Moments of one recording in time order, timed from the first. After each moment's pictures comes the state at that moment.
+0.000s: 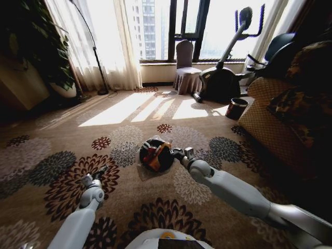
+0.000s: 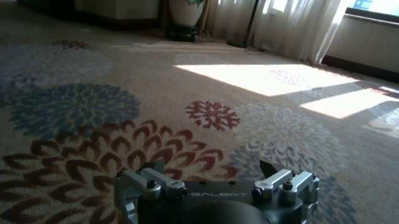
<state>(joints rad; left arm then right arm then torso) 1.29 -1.11 -0.60 -1.55 -0.82 0.04 -0.46 -0.49 0.93 -0.53 1.70 0.94 -0.22 0.31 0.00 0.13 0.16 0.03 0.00</state>
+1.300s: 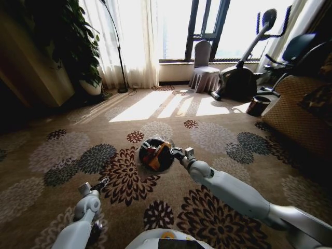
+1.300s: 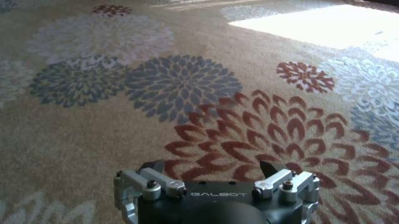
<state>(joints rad) 1.46 -1.18 -0.68 -1.69 -0.76 0.30 -0.43 -0.50 0.93 -0.52 1.70 0.92 -0.18 0.29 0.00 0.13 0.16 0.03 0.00</state>
